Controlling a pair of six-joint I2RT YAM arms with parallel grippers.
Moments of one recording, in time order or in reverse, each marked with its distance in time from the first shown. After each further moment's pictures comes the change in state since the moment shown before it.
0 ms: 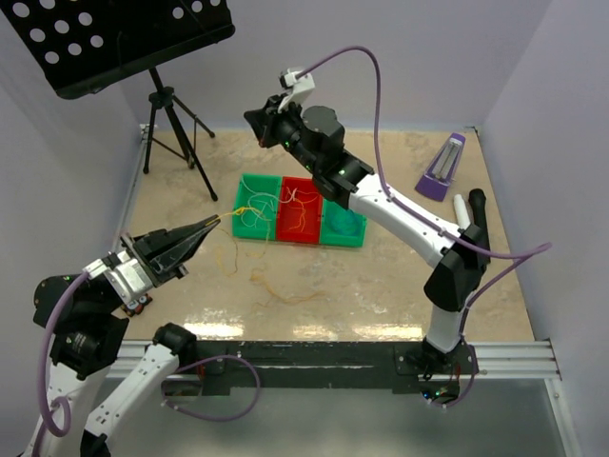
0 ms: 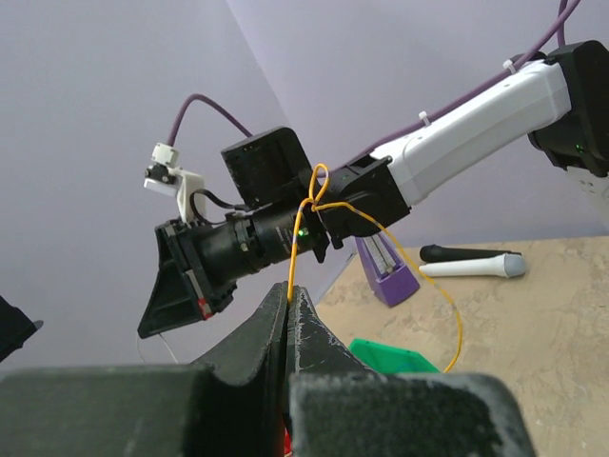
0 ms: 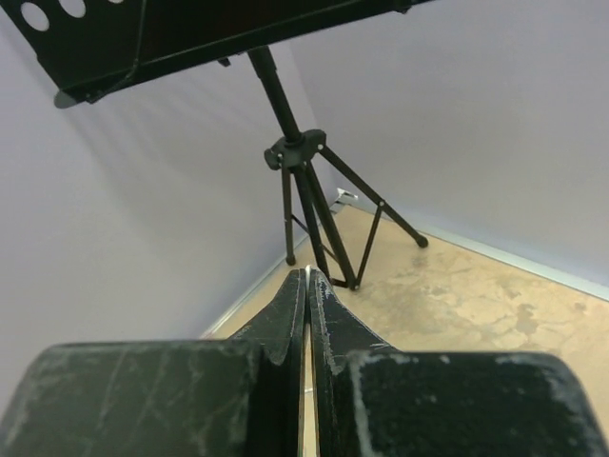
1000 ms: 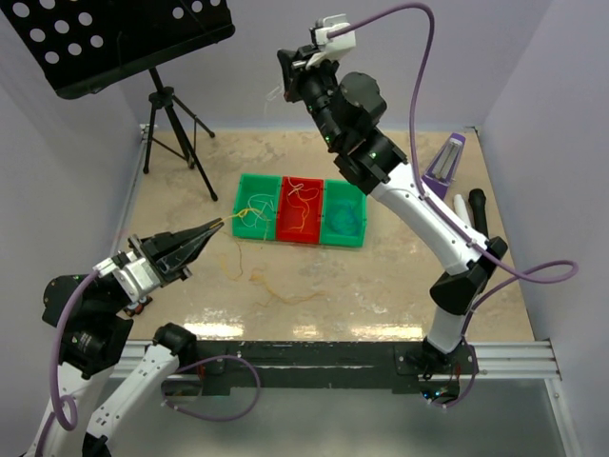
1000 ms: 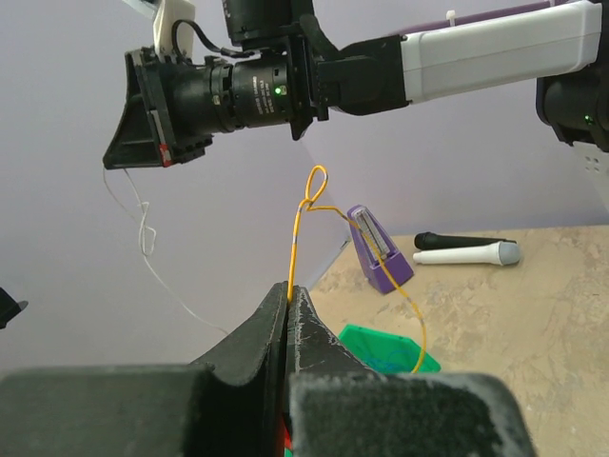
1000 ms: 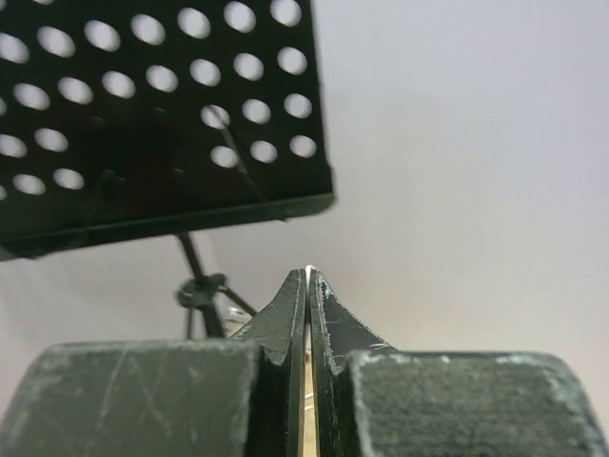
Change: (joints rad) left arm 0.000 -0.028 -0.062 -0.003 -0.008 0.000; right arm -0.014 -0.028 0.301 -0.090 0.201 -0.269
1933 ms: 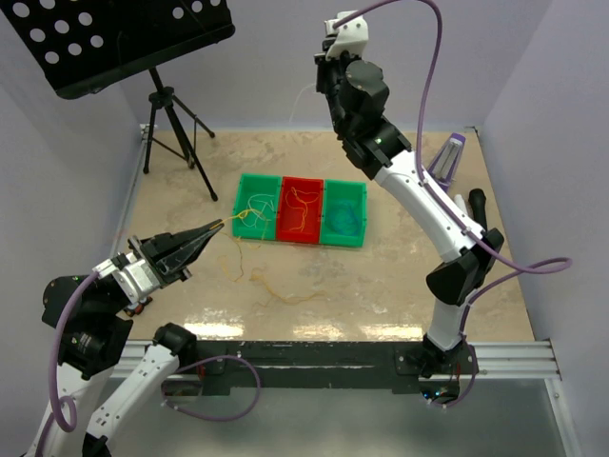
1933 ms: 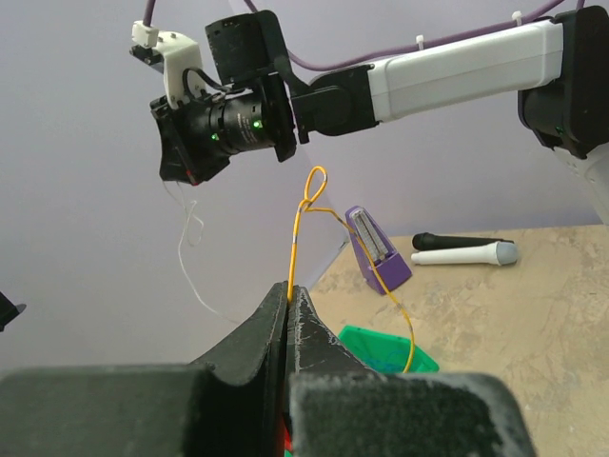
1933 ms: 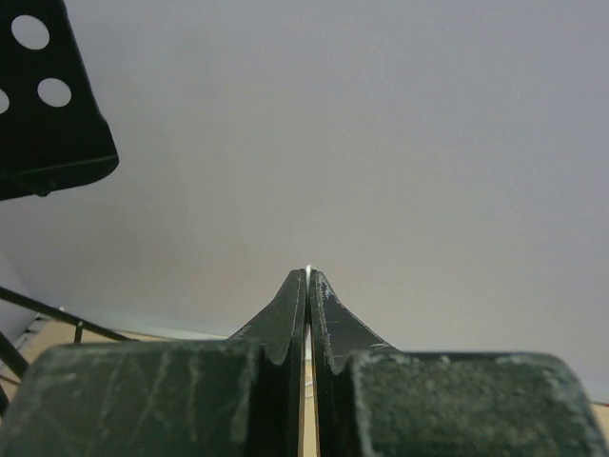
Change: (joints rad) left arm 0.000 -0.003 0.000 0.000 0.008 0.000; right arm -0.124 0.057 -0.009 -0.071 0.208 -0.148
